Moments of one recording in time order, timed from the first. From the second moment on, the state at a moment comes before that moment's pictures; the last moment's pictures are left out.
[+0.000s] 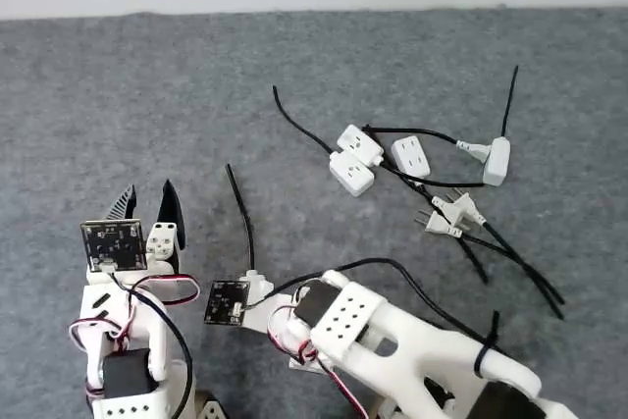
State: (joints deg) left arm -12.0 -102.7 91.6 40.4 1.3; right arm -57.3 -24.3 57.7 62.4 26.4
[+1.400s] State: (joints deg) left arm -12.0 -102.7 91.6 40.4 1.3; right arm -38.3 -24.7 60.6 52.0 26.5
